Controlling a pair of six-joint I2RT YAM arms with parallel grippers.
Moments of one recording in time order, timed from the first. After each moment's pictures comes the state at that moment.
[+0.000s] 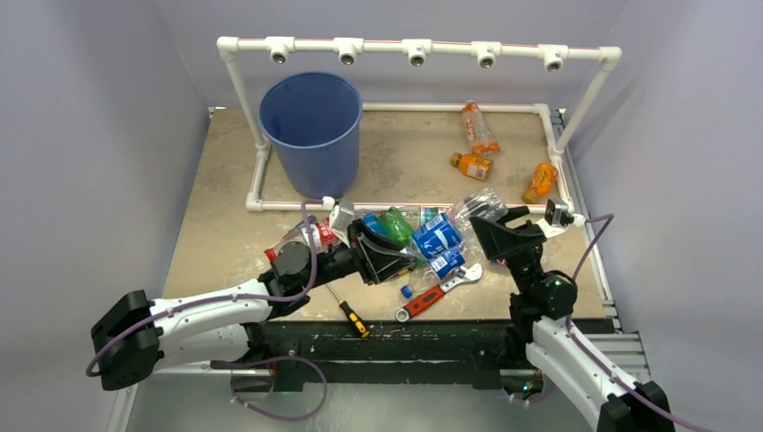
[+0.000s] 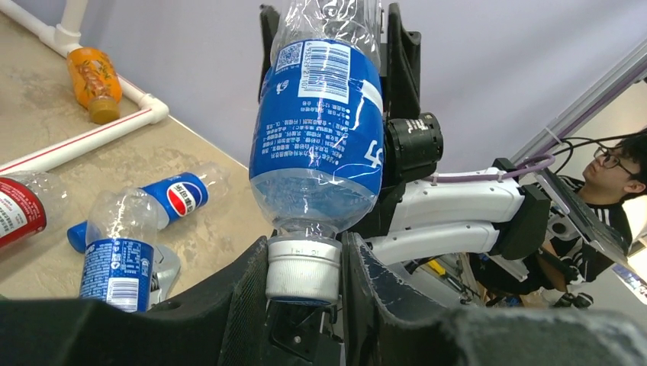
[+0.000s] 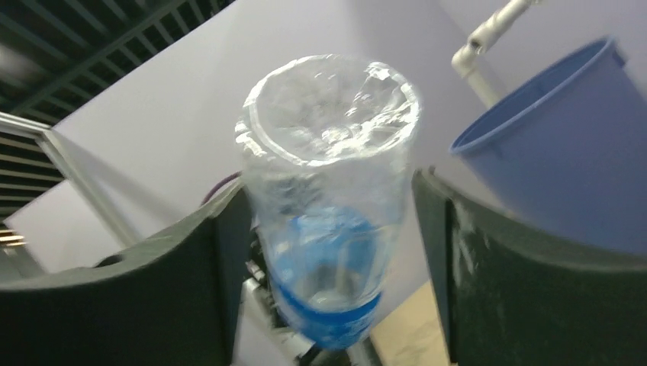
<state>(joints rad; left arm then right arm) -1.03 1.06 0.48 0.86 0.21 -0.70 0.37 0.66 0.12 1.36 -0.19 1.21</state>
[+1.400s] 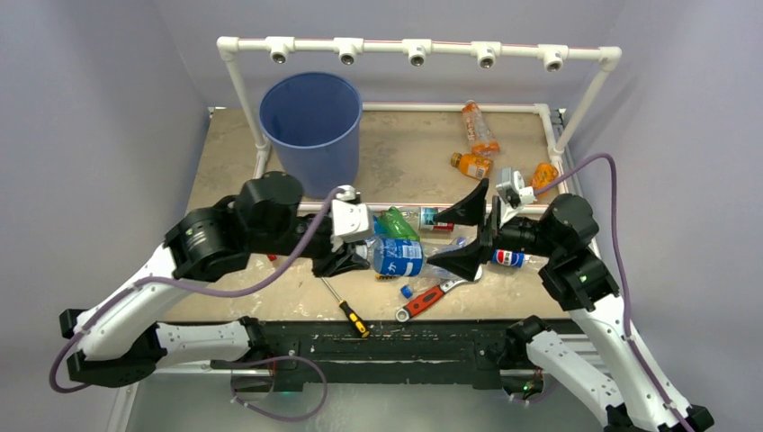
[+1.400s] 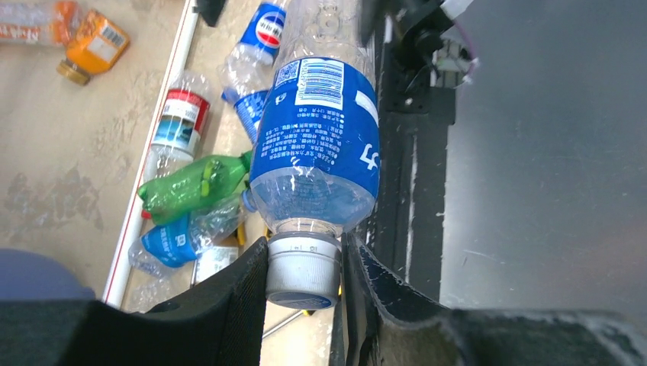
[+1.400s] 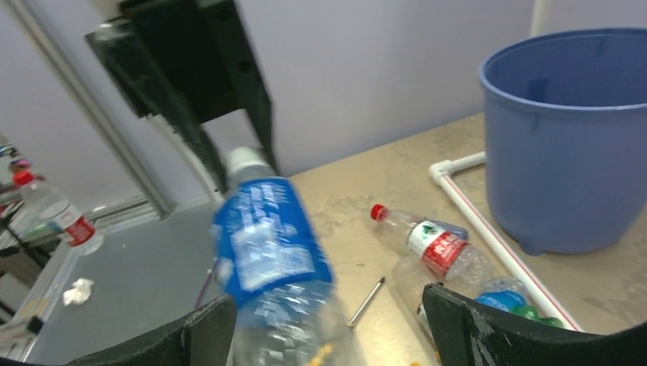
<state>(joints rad) -1.04 1.04 1.51 -0.95 0.35 0.19 0.44 0.71 0.94 -0.22 -0.89 0.20</state>
